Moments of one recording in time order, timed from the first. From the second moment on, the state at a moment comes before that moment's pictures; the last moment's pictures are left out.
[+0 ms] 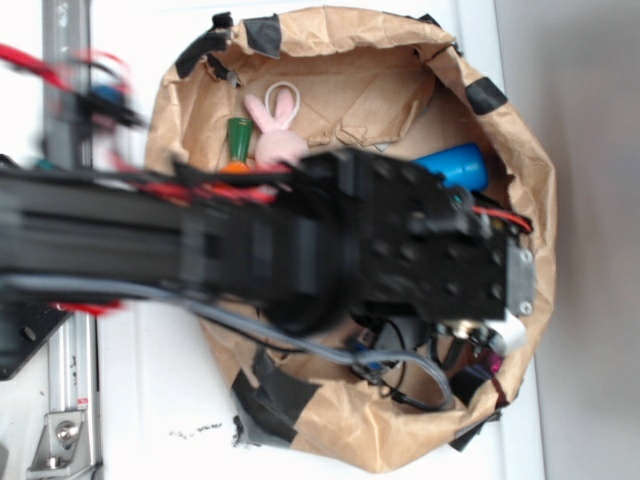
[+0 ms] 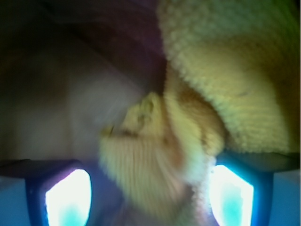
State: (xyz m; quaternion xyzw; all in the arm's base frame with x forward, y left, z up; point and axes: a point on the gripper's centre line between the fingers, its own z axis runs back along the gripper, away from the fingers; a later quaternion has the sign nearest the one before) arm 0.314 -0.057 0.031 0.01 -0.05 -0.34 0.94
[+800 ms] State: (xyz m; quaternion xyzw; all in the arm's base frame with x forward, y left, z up) arm 0.316 -0.029 0.045 0.02 -0.04 -0.24 0.97
